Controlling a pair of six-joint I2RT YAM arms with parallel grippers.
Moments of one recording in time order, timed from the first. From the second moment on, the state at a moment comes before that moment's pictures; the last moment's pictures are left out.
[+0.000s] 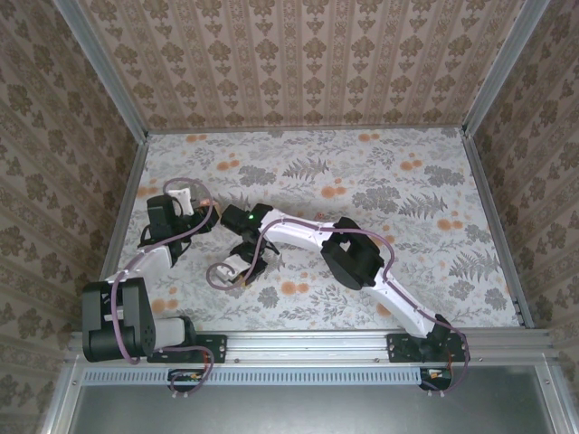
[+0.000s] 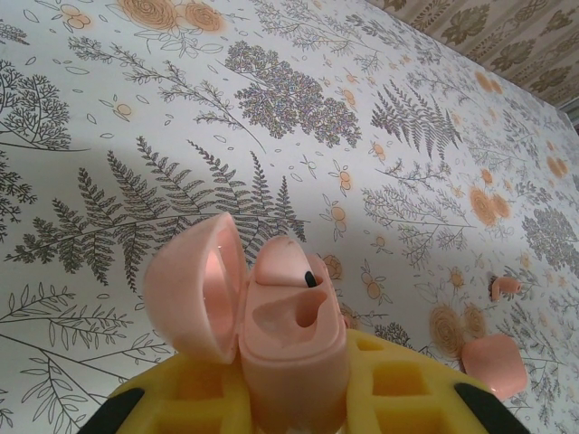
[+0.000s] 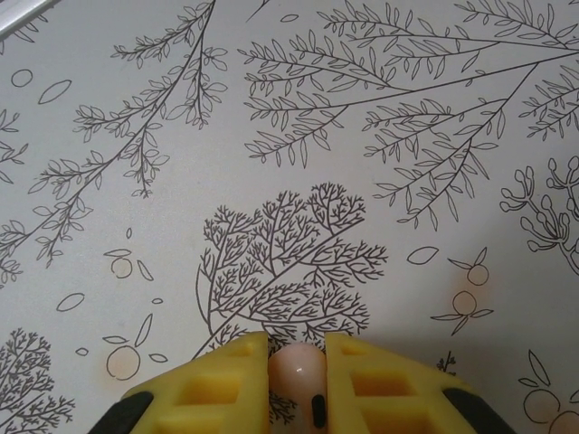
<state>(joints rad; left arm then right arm) 0.04 1.28 0.53 0.15 0.55 -0.31 0.97 2.49 2.10 -1.02 -0.56 -1.40</state>
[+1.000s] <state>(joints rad) -0.17 1.28 0.58 0.12 0.51 -0.31 0.87 1.71 0.92 -0.31 -0.20 -0.38</state>
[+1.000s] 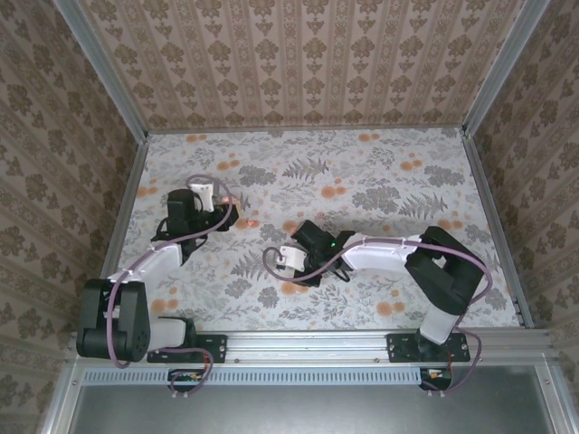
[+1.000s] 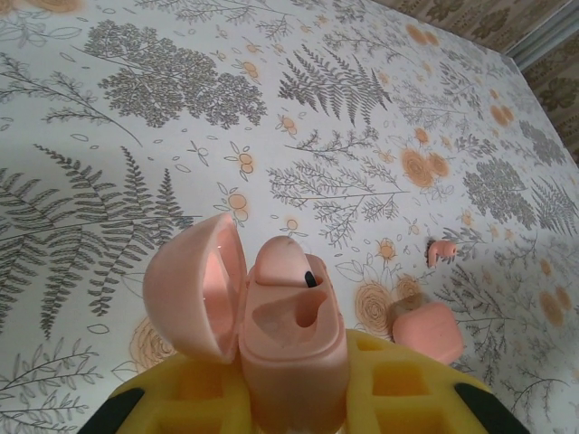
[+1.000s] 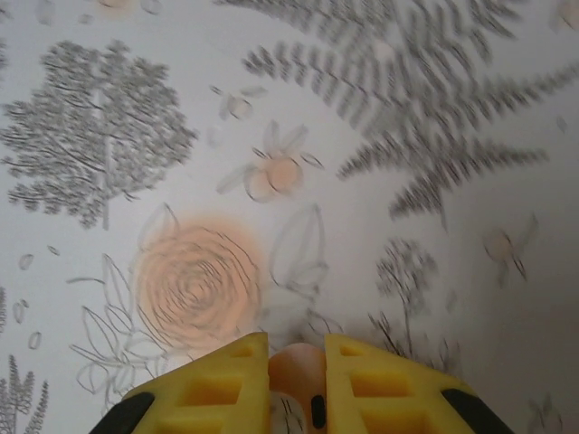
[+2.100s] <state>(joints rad) -0.26 1.30 0.58 0.12 0.48 -0.31 0.82 1.39 0.70 -0.49 0.15 0.58</state>
